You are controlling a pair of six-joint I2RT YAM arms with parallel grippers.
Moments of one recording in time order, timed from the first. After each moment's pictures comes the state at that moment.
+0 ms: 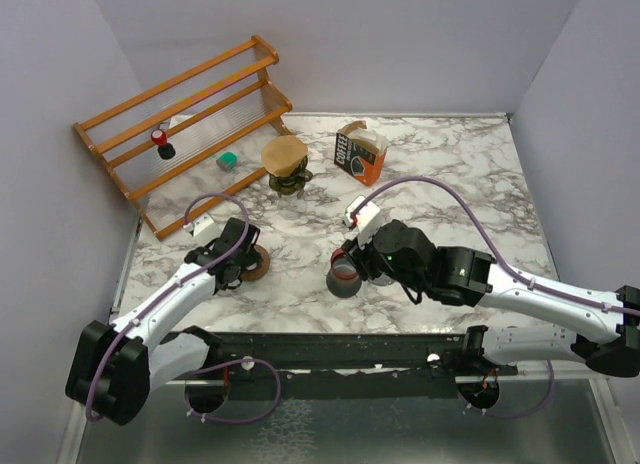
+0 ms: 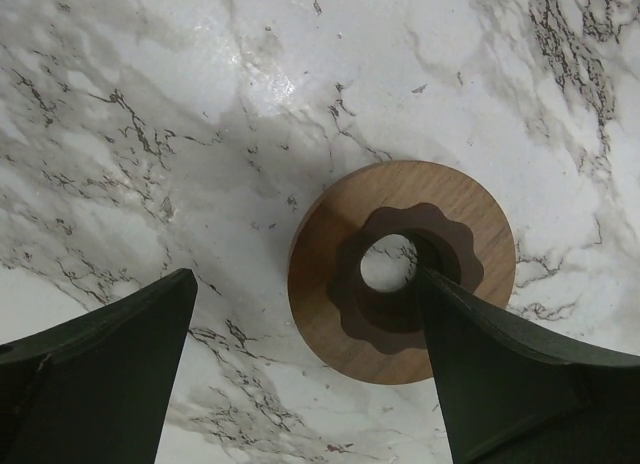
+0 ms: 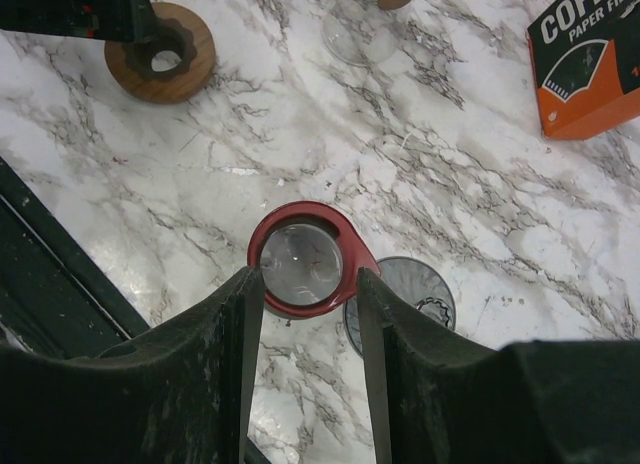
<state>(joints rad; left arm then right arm) -0.44 1.05 0.57 -0.62 -0.51 -1.03 1.20 1.10 1.06 -0.50 0.41 0.08</state>
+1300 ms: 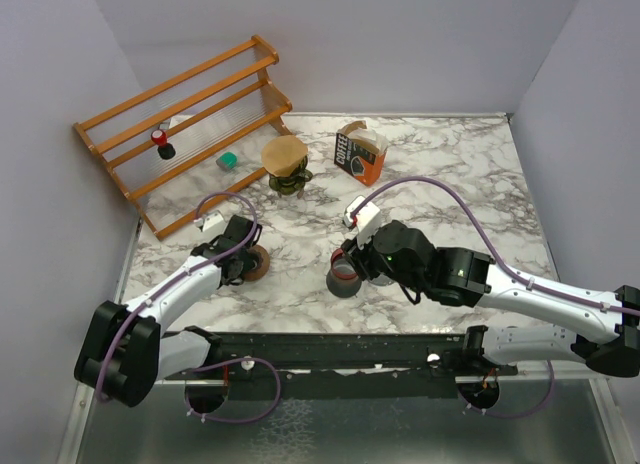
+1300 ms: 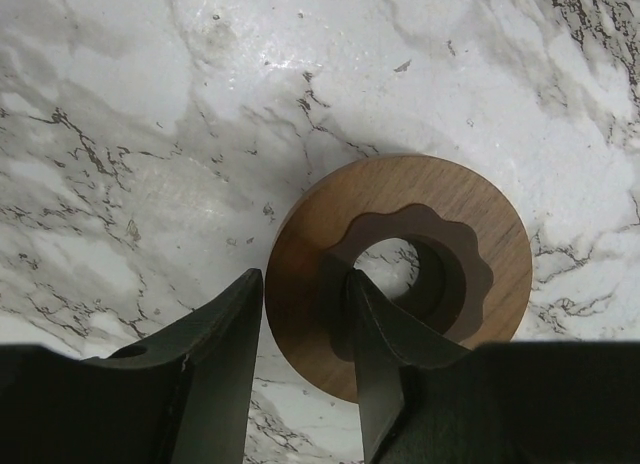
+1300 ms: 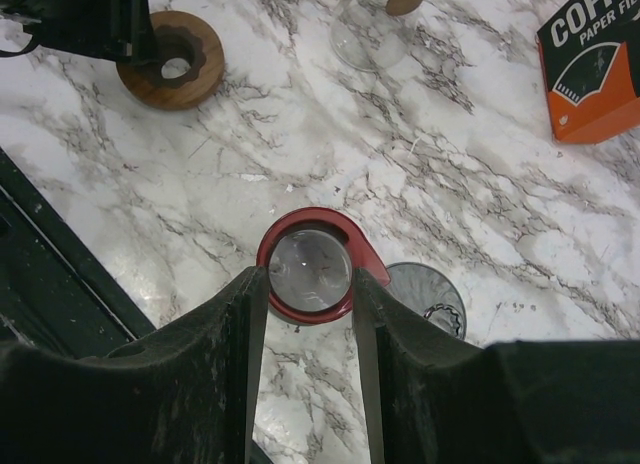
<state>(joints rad) -0.40 1.16 0.56 -0.52 -0.44 -0.90 1.20 1.10 1.04 -0.46 0.40 0.09</state>
